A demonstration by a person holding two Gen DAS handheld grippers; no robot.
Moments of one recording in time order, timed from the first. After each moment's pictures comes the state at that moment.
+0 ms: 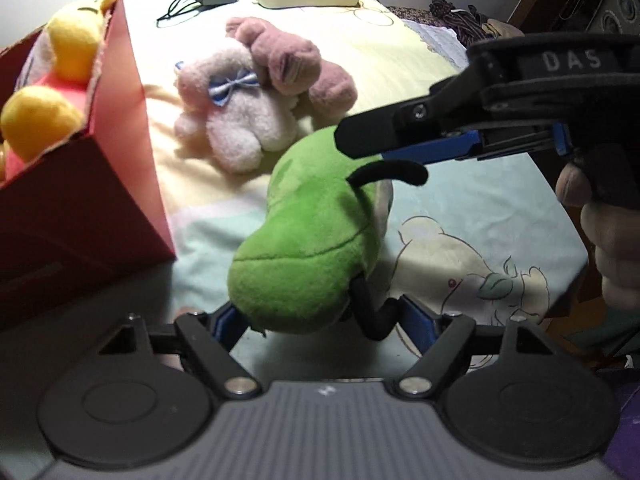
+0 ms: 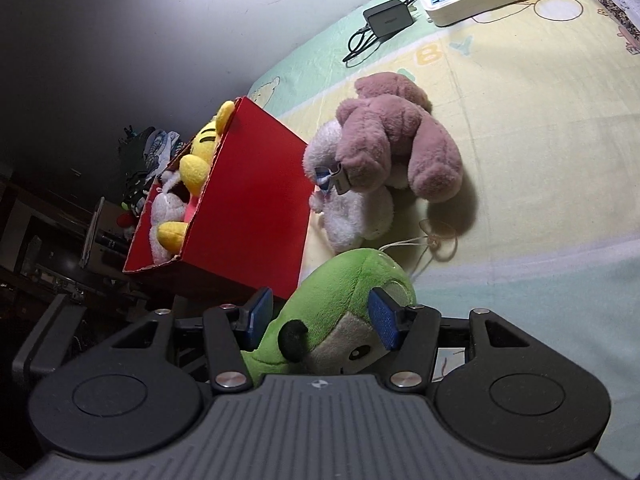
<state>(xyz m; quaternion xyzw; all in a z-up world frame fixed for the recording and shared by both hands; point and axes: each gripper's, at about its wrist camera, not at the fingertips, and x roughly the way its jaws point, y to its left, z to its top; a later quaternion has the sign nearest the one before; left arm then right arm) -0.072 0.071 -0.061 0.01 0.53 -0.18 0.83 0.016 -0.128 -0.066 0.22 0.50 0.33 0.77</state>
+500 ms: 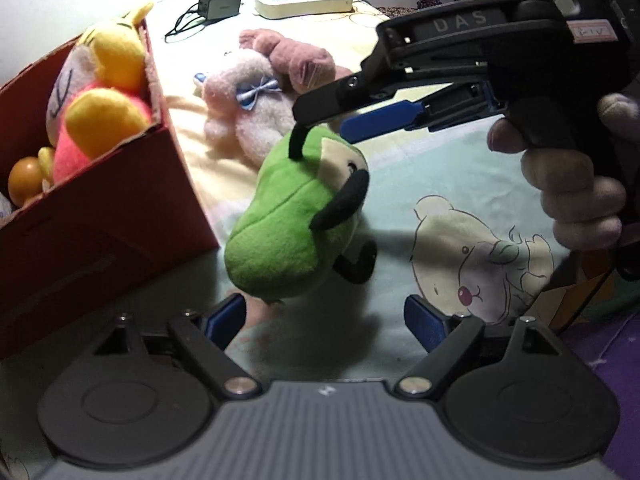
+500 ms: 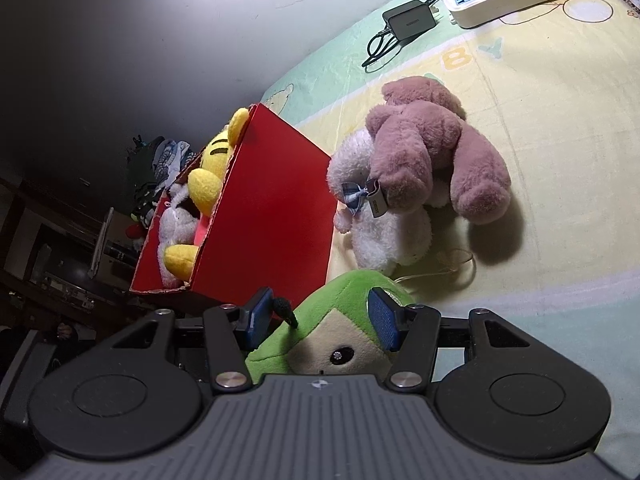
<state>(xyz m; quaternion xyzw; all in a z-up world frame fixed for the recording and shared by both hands) -0.092 0.101 -0.046 0.05 0.52 -0.19 0.83 0.032 -0.104 -0.071 0.25 0.49 0.34 0.76</state>
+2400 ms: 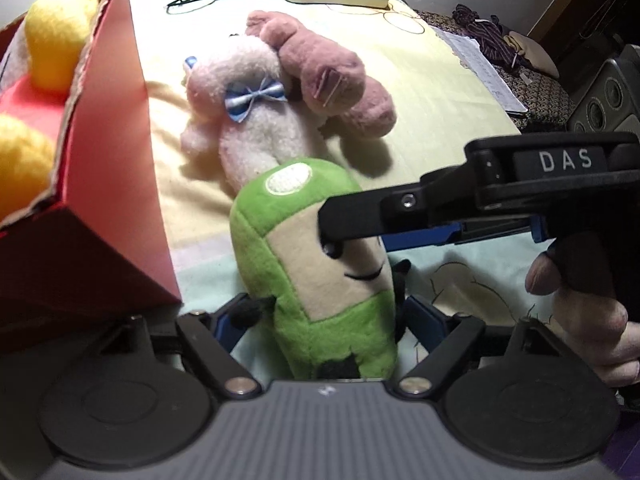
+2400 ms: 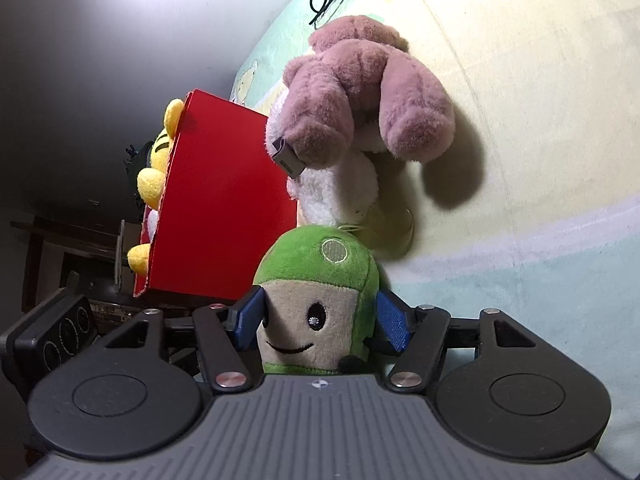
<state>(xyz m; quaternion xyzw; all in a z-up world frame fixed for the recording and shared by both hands) -0.026 0.073 -0.078 -0.02 0.55 -0.16 0.82 0.047 -0.128 -0.126 0.32 0.56 0.33 0.69</state>
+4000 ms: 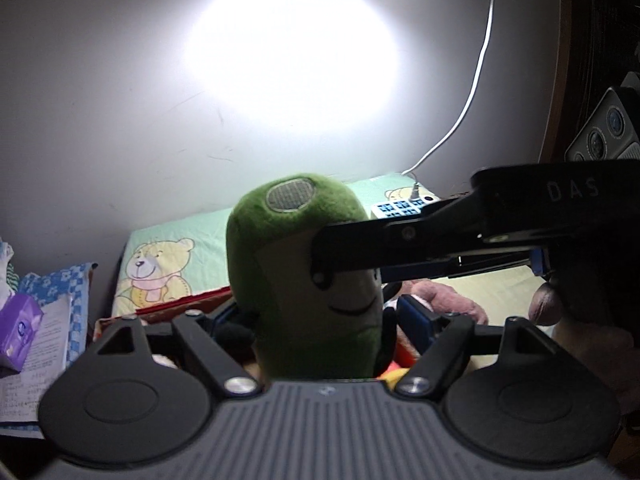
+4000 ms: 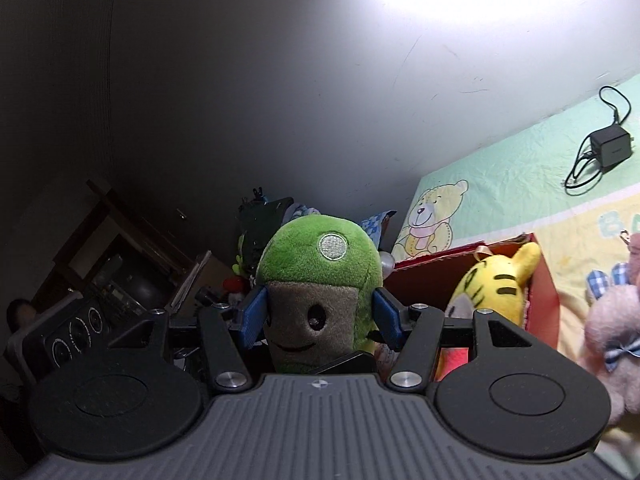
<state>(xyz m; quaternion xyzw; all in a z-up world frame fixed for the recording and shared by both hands) -0.049 0.234 0.082 0.04 0.29 -0.12 0.95 0.035 0.033 0.047 0.26 0.33 0.46 0.78</state>
